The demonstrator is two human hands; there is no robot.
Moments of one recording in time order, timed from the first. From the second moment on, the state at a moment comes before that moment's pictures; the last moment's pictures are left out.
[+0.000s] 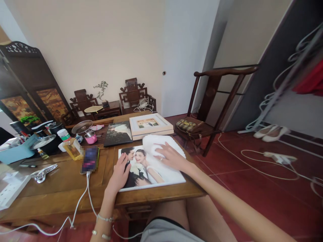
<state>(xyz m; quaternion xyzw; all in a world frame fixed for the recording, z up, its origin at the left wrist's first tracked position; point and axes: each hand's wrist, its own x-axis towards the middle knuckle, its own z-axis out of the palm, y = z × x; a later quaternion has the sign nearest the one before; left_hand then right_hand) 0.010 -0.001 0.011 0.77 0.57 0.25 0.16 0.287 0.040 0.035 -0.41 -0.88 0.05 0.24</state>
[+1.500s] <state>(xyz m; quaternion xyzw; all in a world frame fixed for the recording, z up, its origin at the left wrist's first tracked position) 0.010 -0.004 0.018 0.77 0.58 0.23 0.16 0.253 -0.006 0.050 -0.33 -0.92 0.10 0.19</state>
